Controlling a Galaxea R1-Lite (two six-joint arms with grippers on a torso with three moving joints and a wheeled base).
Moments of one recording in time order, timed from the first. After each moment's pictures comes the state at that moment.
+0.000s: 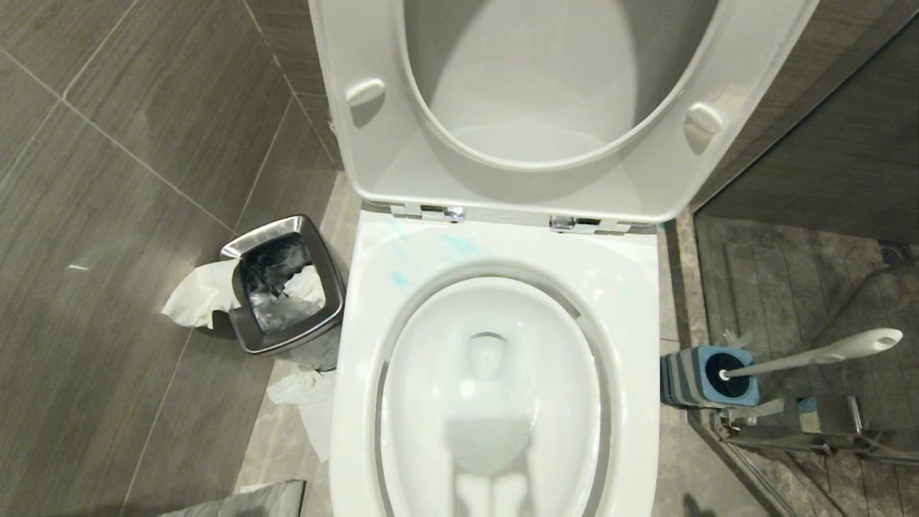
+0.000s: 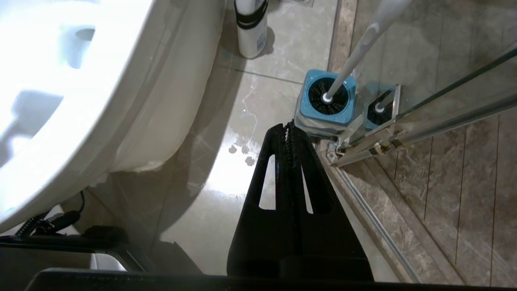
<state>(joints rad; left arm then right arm) 0.00 0.00 0.00 0.01 0.00 0.01 0.01 0.00 0.00 0.00 0.00 0.00</state>
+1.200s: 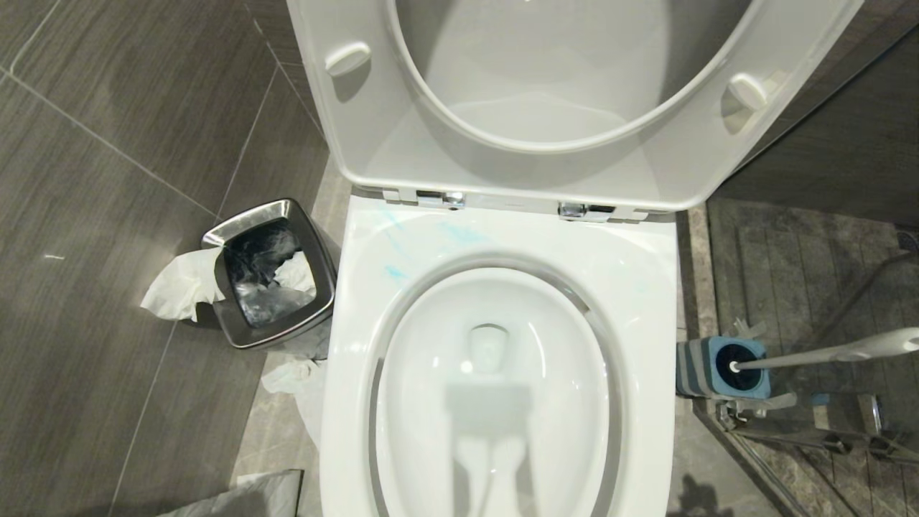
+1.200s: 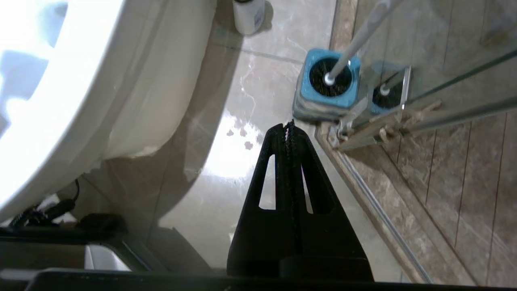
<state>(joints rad) 0.00 0.00 0.00 0.01 0.00 0.00 0.01 0.00 -0.01 0.04 -0.01 0.00</state>
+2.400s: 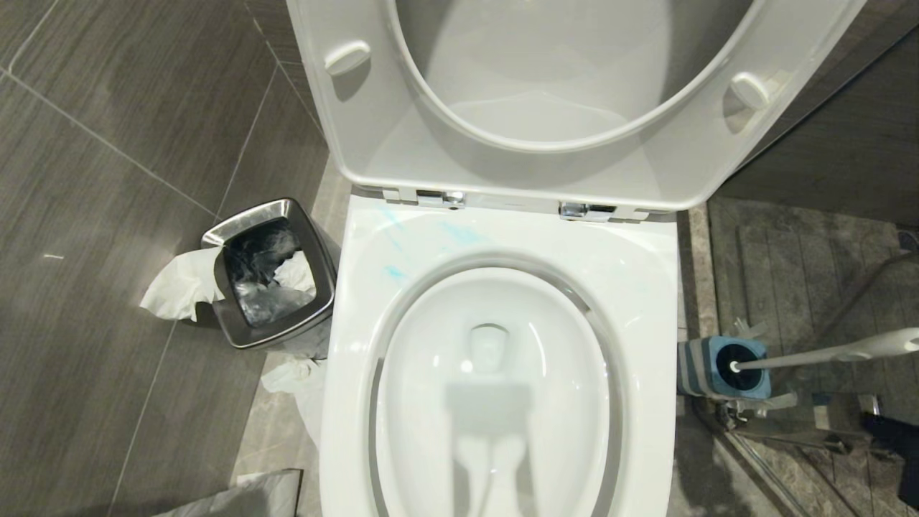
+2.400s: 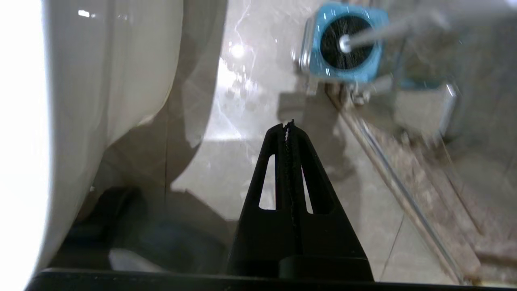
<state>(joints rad) 0.00 0.00 0.00 0.01 0.00 0.00 0.01 0.98 -0.37 -0.16 -0.04 0.07</state>
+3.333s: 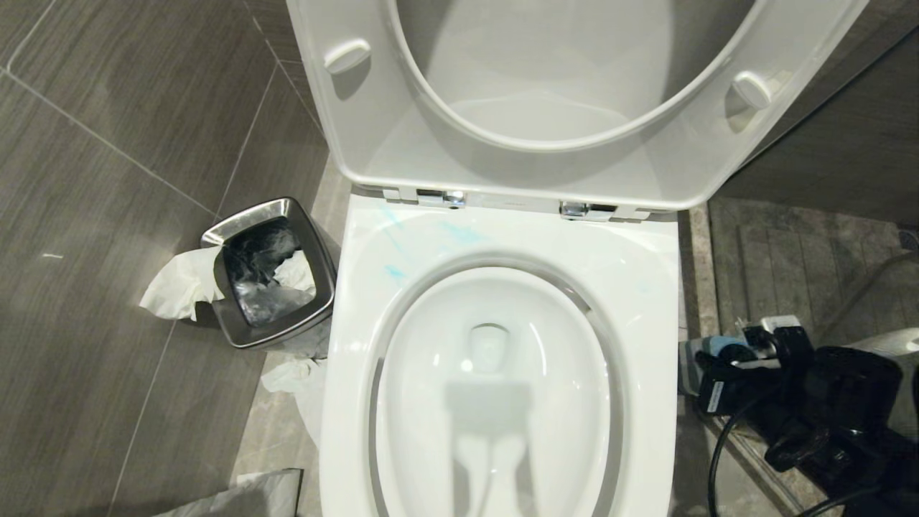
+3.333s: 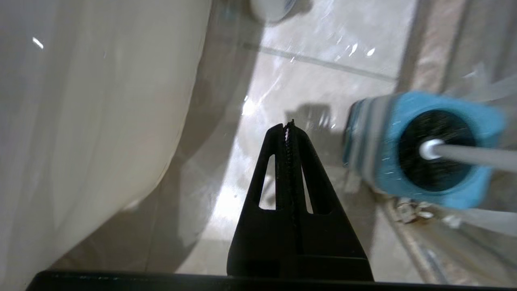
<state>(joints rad) 0.00 0.00 0.00 0.01 0.00 0.00 0.15 1.98 -0.20 -1.52 -0.10 0.03</state>
